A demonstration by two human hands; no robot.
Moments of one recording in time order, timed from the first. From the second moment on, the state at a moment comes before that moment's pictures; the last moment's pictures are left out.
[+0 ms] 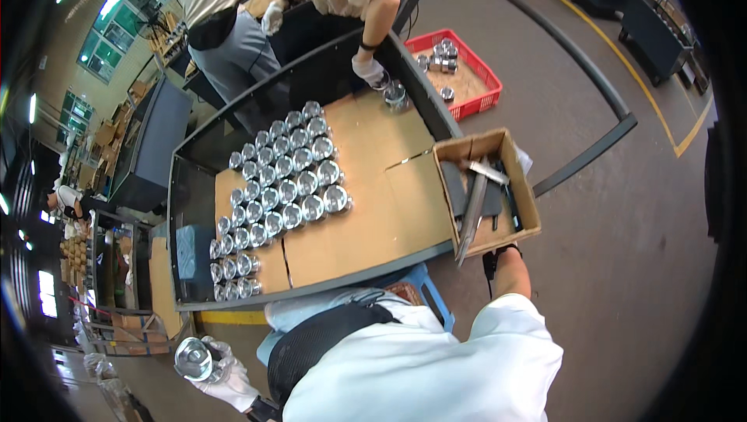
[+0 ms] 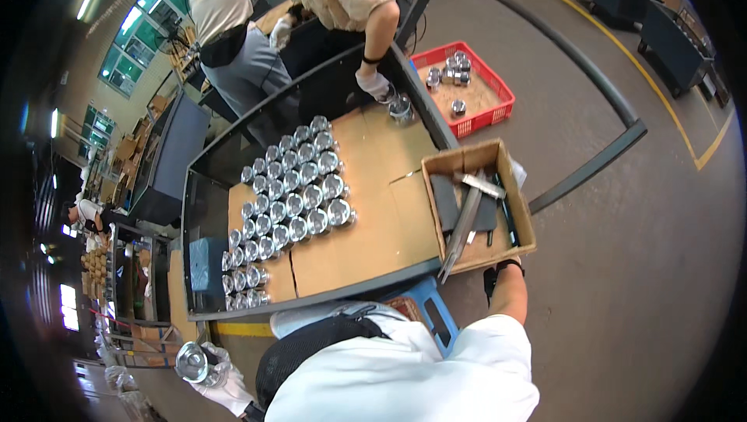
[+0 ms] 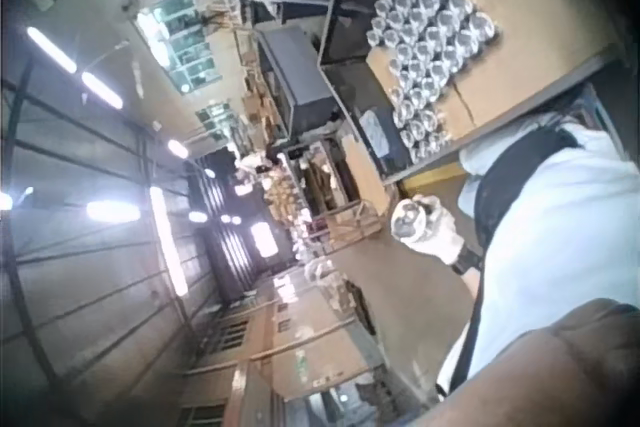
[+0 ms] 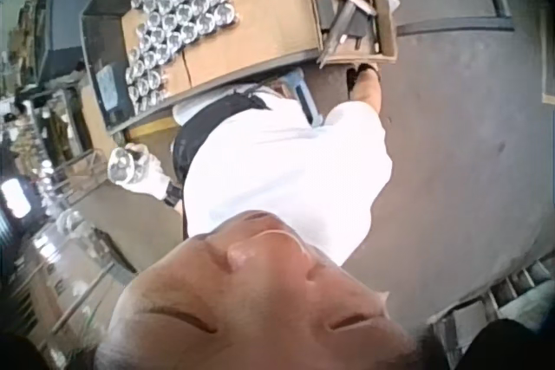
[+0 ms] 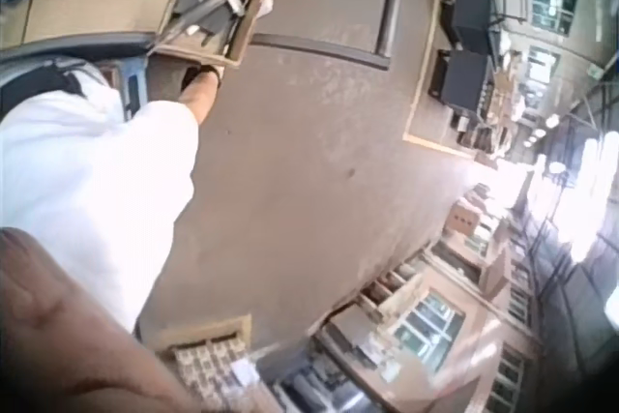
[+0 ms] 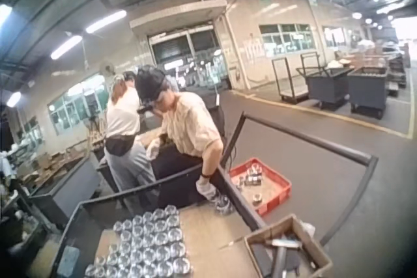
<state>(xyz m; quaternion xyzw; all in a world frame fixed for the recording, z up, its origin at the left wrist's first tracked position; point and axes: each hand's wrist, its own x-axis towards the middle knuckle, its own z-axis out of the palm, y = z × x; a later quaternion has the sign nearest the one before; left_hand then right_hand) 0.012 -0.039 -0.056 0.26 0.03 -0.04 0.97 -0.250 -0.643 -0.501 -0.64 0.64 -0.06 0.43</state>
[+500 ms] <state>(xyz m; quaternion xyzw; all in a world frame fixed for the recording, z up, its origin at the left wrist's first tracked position) 0.042 -0.033 -0.035 0.20 0.04 -0.10 0.97 -0.226 -0.504 -0.360 -0.90 -0.04 0.41 0.15</state>
